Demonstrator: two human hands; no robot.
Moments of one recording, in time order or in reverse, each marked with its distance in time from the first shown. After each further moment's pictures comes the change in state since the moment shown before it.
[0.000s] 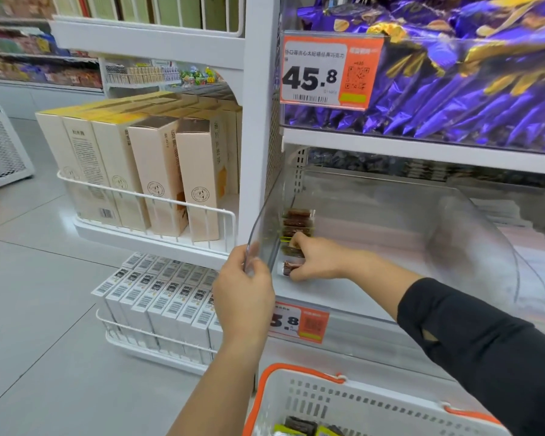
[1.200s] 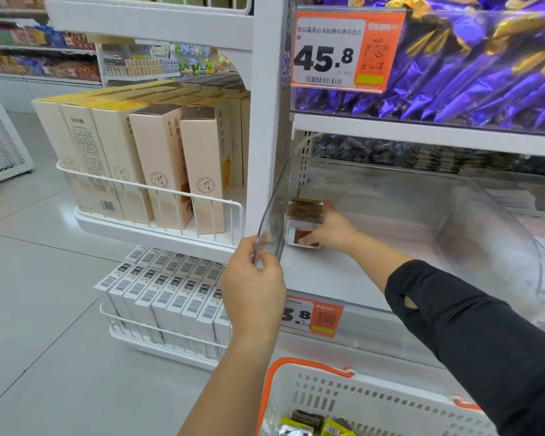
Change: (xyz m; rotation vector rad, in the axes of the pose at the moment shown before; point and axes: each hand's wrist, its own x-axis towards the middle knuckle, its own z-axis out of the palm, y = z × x) left_hand 0.001 -0.002 -0.001 0.004 -0.006 0.048; right_hand 0.038 0.022 0.000 0.606 0.290 0.282
